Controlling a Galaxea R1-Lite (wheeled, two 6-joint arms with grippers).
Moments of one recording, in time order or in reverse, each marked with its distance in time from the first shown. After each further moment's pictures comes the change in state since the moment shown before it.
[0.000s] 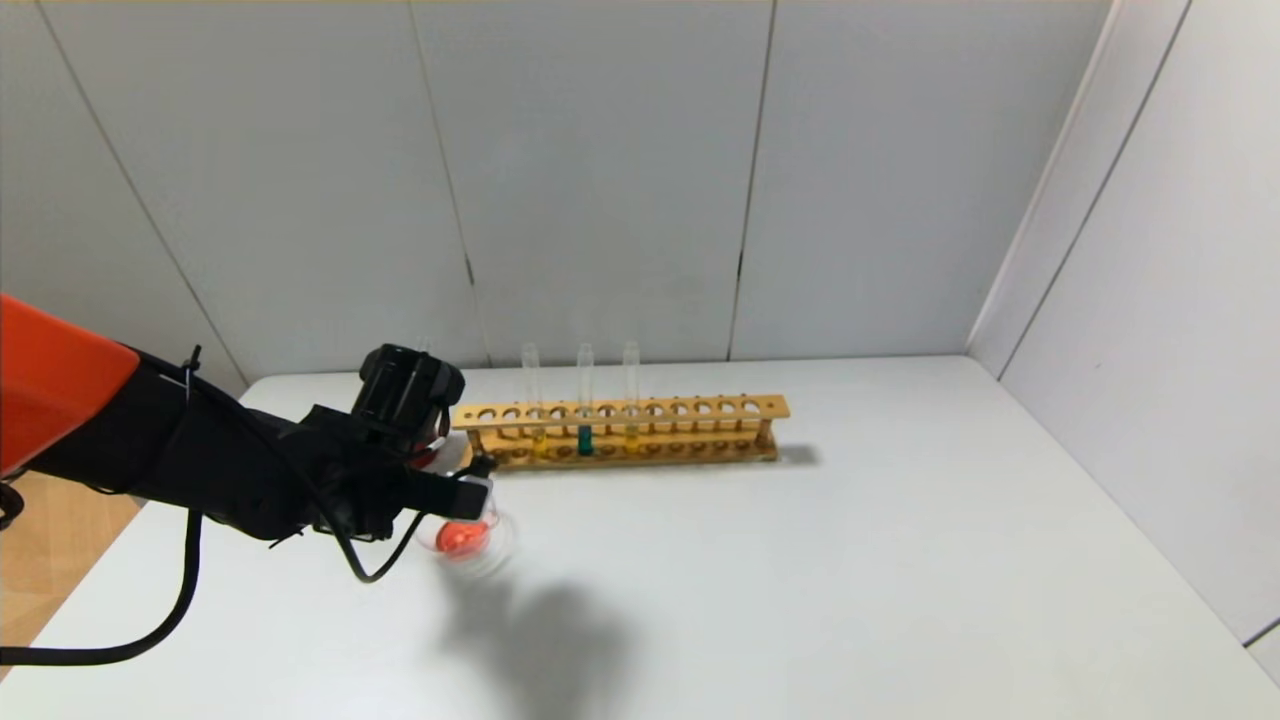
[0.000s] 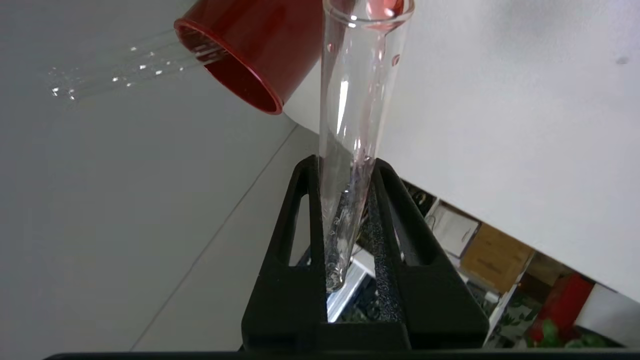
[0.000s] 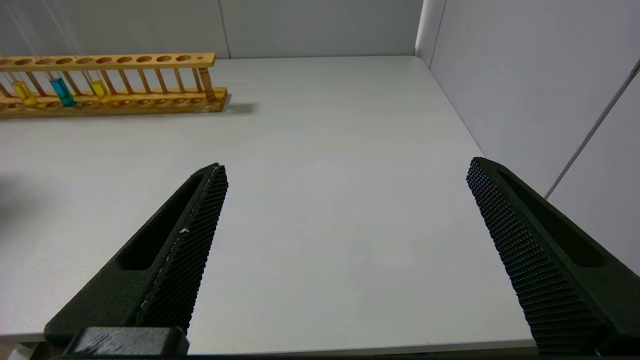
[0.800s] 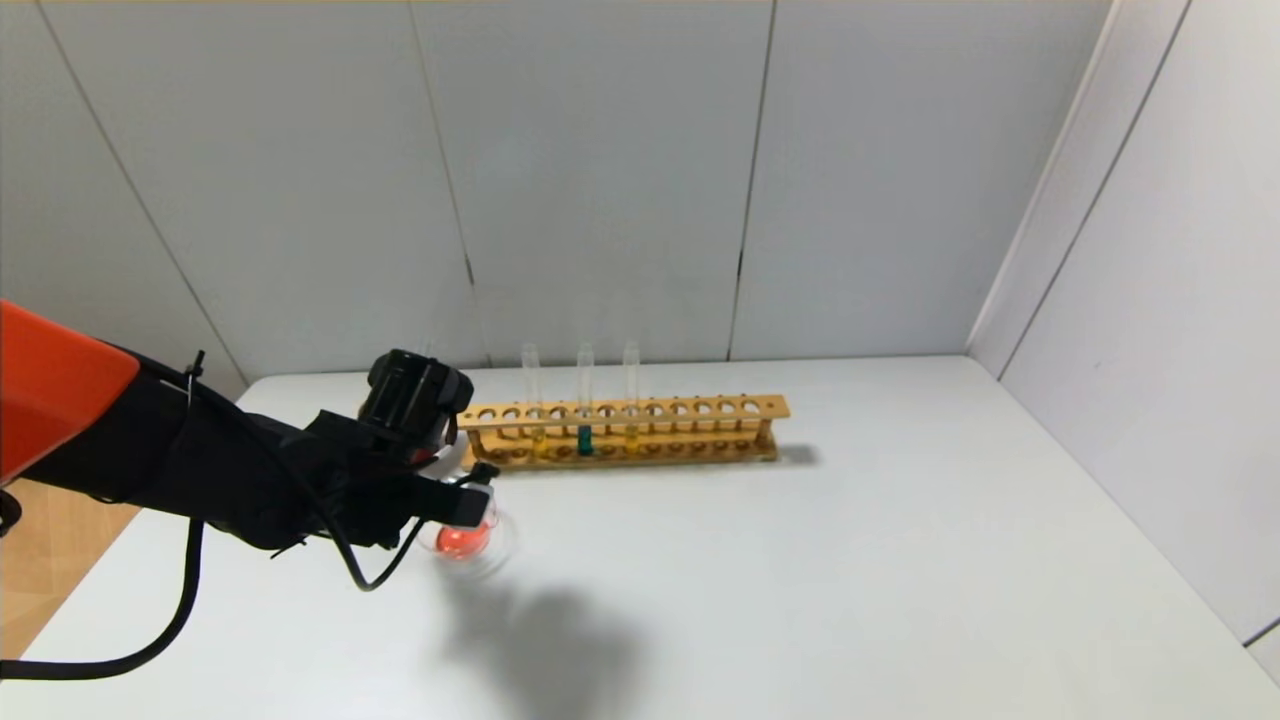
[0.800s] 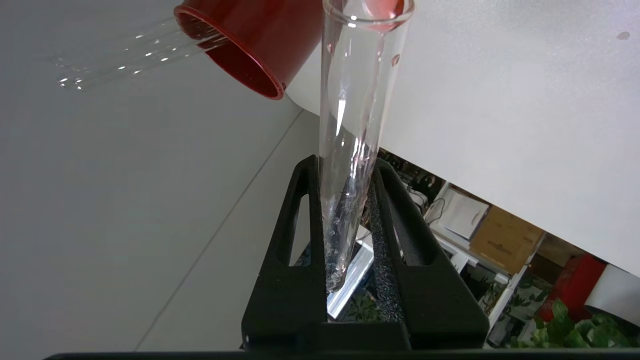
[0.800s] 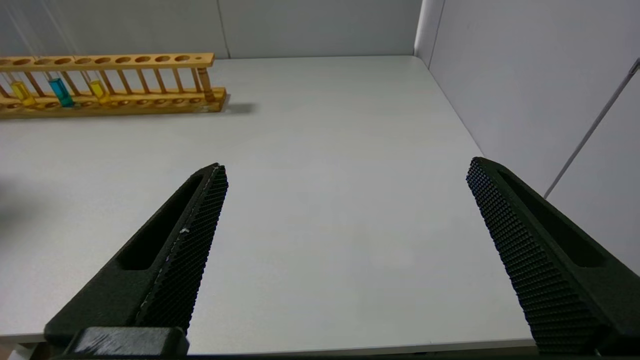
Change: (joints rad) left arm -0.030 -0.007 0.013 0.000 0.049 0.003; right arm 0.000 0.000 0.000 0.000 0.000 0.000
